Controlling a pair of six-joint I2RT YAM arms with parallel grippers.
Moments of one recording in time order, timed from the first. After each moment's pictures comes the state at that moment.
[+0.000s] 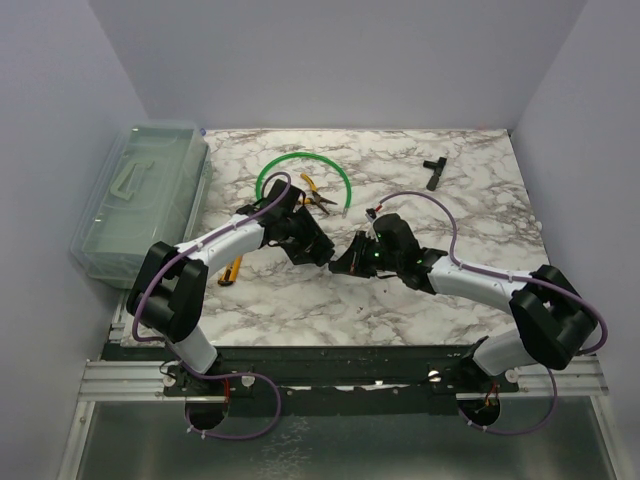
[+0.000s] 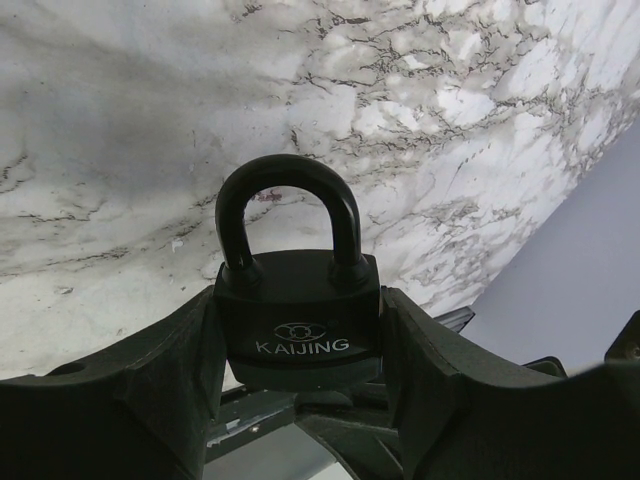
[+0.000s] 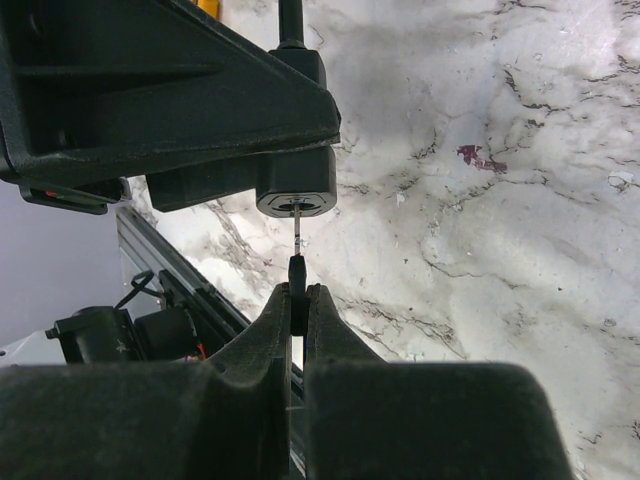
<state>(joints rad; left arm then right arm) -0.51 1.64 1.07 -0.43 0.33 -1.17 0.72 1.45 0.73 0.13 -0.25 0.90</state>
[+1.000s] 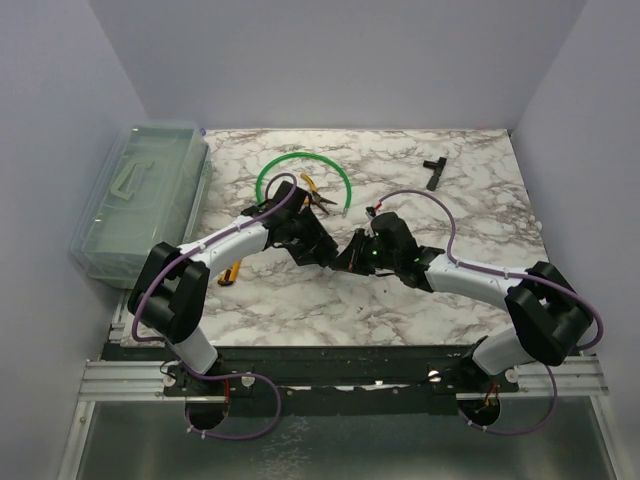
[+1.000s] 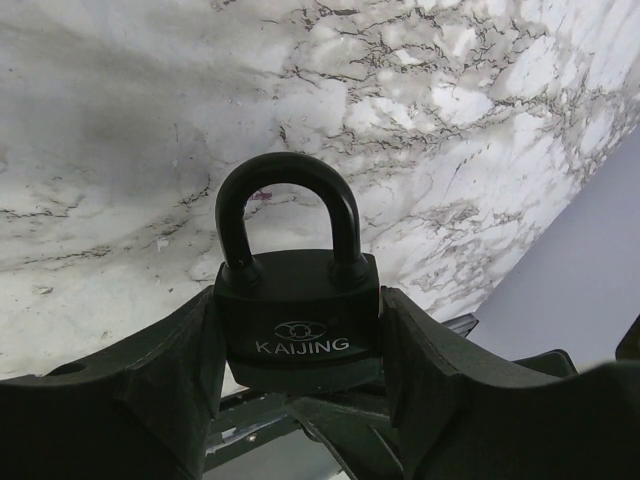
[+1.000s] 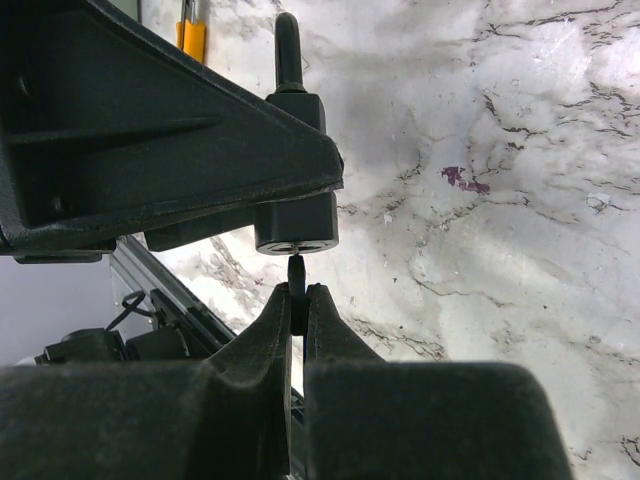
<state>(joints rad) -0.56 1.64 1.08 -0.43 0.29 -1.19 0.72 1.48 0.75 0.13 -0.21 0.90</state>
